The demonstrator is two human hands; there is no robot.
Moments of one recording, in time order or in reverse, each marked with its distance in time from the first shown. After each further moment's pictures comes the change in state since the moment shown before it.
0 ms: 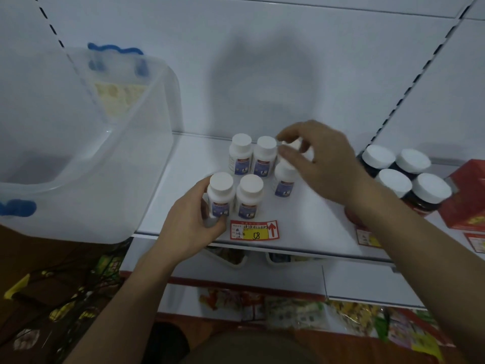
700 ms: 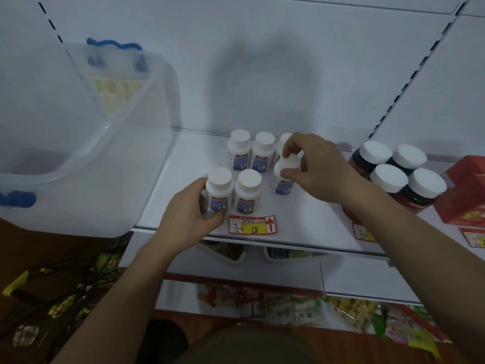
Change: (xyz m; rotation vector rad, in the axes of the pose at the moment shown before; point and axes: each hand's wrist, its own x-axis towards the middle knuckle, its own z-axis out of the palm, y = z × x) left_hand 0.001 -0.004 0.001 0.031 -0.008 -0.029; right_hand -0.008 0.018 0.009 -0.069 -0.239 0.190
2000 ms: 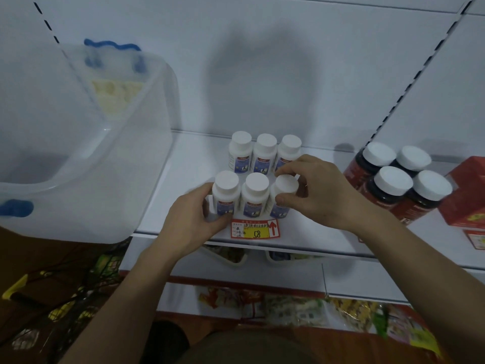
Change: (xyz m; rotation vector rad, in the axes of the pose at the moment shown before) left_hand 0.004 0.003 0.000 0.019 -0.047 0.006; right_hand -0.024 -0.005 0.013 0.029 -0.053 -0.061
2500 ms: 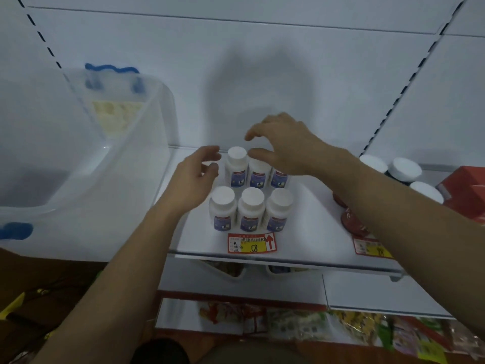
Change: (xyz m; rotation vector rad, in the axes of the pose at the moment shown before) left_hand 0.089 0.002 -0.022 -0.135 0.074 -0.047; right_hand 0.098 -0.024 -0.038 -0.341 -0.062 -0.081
